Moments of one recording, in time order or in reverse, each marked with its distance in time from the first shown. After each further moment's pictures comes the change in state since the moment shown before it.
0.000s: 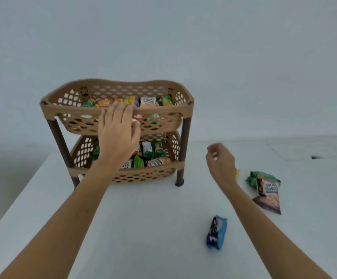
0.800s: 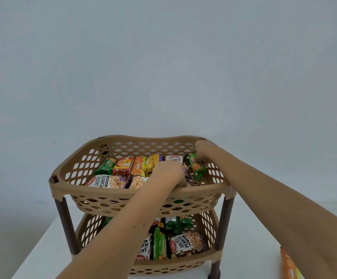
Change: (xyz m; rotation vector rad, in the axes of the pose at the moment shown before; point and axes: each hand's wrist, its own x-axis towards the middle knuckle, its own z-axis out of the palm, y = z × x) left_hand 0.157 0.012 0.089 0.166 -1.135 -0.086; right_hand 0.254 -0.156 0.129 -0.763 -0.713 -0.107
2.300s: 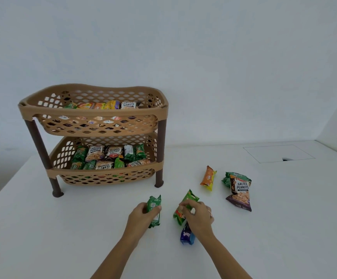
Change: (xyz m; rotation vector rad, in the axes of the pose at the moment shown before) left_hand -0.208 0.094 0.287 -1.381 0.021 -0.176; right_hand -0.332 0.125 0.296 0.764 0.213 0.330
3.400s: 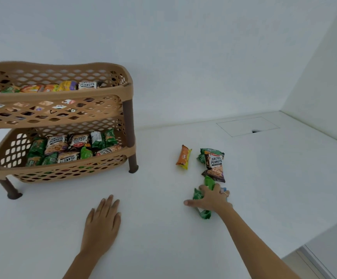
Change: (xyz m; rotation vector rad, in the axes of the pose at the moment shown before) left_hand 0.003 -0.066 -0.025 1.147 0.026 0.405; right_hand 0.024 0.077 -0.086 -0.507 -0.312 0.383
